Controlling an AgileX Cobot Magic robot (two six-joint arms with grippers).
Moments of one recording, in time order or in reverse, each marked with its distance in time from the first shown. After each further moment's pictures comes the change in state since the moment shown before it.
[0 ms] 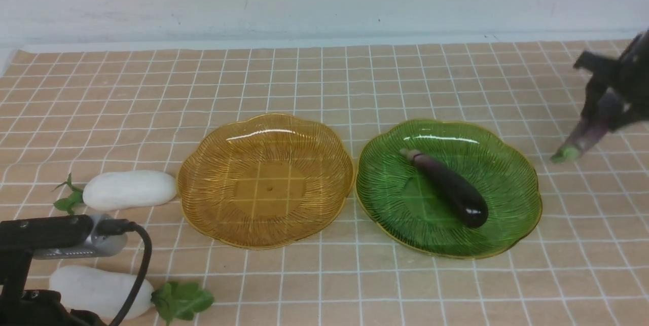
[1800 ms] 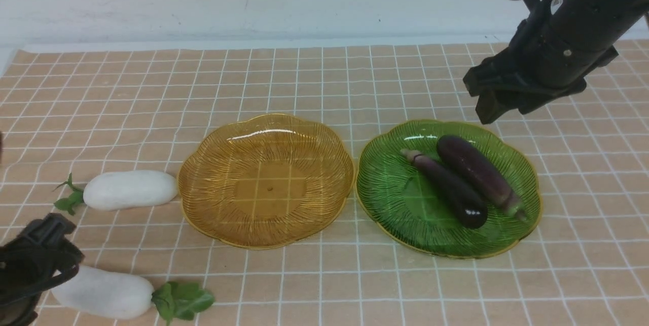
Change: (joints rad) right arm 0.484 -0.506 0.419 -0.099 0.028 -0.299; left arm 0.040 0.464 0.043 0.579 -0.624 -1.373
